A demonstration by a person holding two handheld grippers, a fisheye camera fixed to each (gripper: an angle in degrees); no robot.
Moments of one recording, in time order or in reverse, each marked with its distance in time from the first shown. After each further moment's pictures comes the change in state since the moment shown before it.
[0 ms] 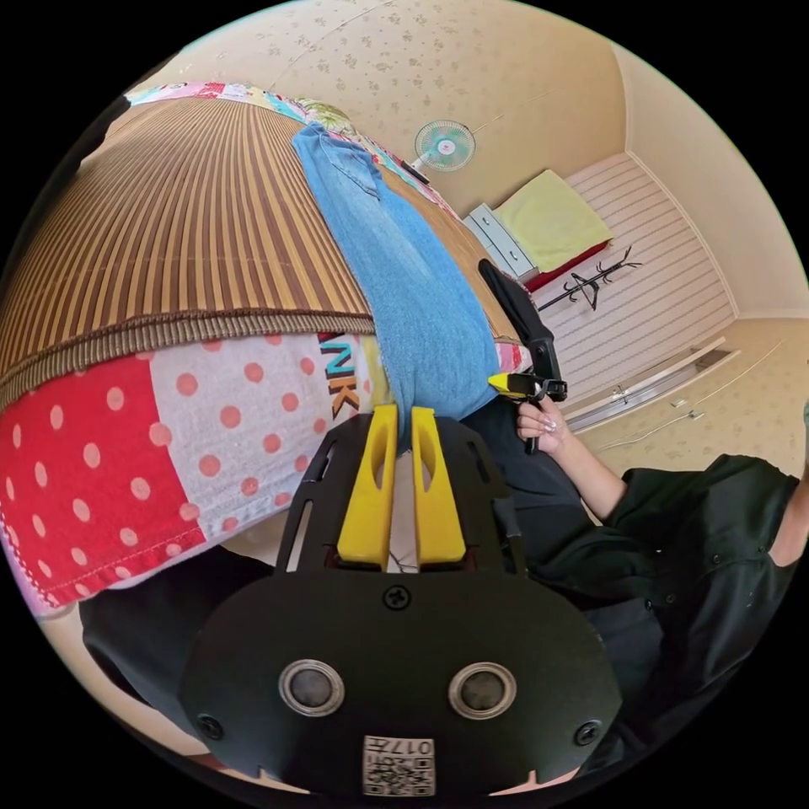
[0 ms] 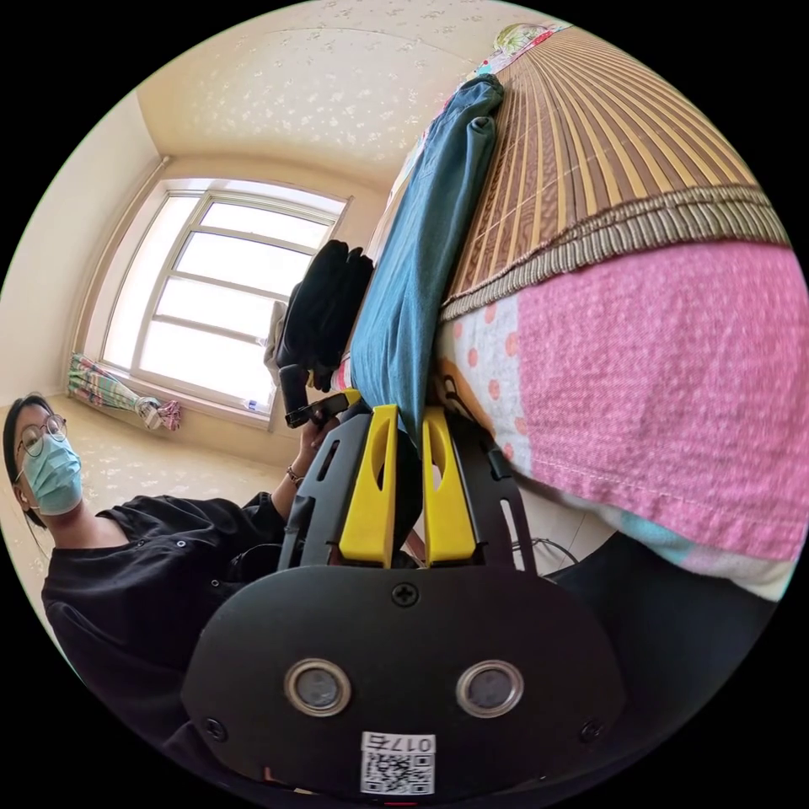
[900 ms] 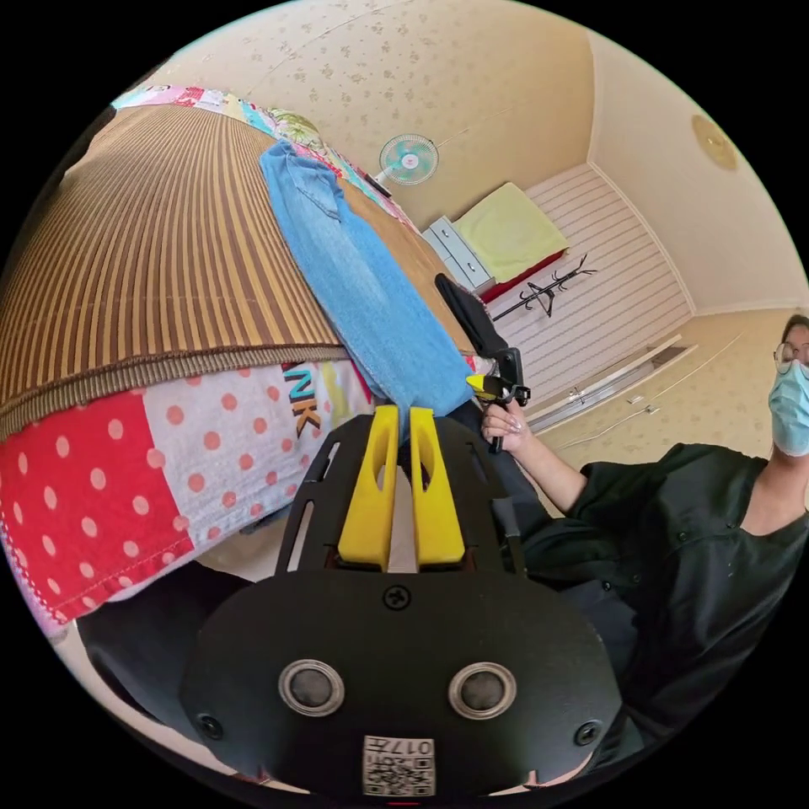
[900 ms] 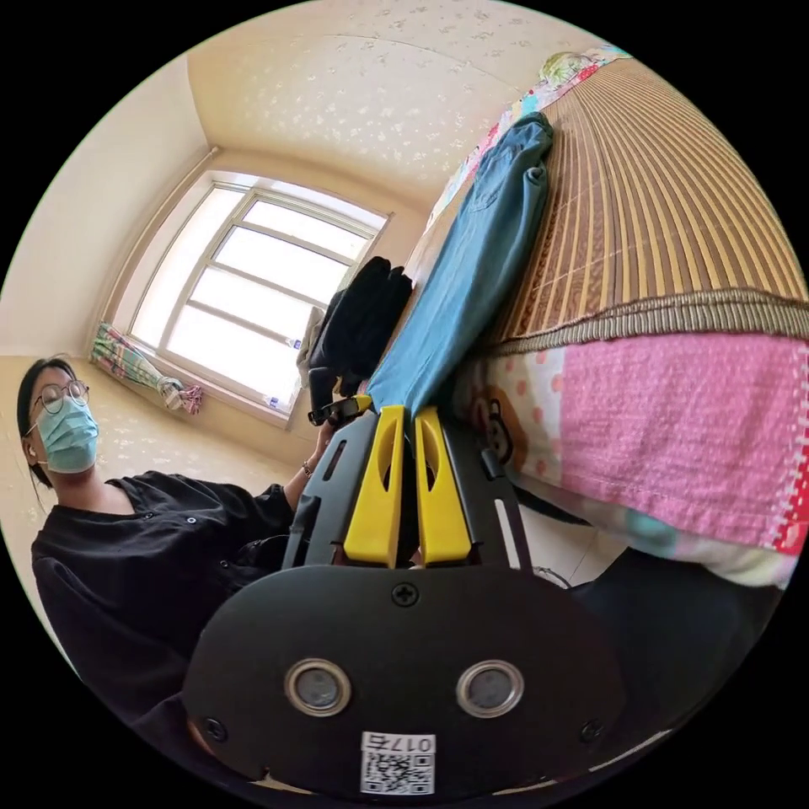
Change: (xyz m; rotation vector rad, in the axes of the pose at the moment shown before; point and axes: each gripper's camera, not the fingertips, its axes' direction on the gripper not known) left arm 0.042 0.049 0.000 0.053 0.160 0.050; right arm -0.033 0.115 0.080 0.069 -0.058 -0.118
